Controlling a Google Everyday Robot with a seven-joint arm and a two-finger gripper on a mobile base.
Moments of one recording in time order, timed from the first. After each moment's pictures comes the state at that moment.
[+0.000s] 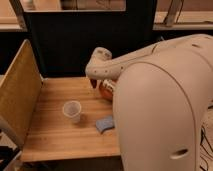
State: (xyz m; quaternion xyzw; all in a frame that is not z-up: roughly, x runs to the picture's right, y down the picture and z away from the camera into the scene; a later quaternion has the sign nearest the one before) arm -0.066 -0.082 0.812 -0.08 -0.05 0.65 0.76
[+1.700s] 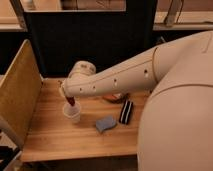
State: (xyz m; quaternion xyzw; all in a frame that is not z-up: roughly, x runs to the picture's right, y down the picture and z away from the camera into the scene) arm -0.199 0.015 0.712 -0.19 -0.16 0.51 0.83
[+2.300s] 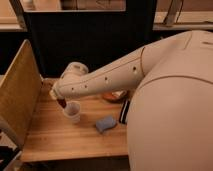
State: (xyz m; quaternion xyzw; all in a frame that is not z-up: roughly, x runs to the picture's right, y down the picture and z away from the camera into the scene) arm -0.232 0.021 0.709 -0.21 -0.18 0.49 0.83
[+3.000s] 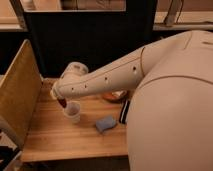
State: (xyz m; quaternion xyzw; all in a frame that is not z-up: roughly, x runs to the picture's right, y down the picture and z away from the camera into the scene) arm -0.234 0.021 0.708 -0.21 -0.18 0.48 0.83
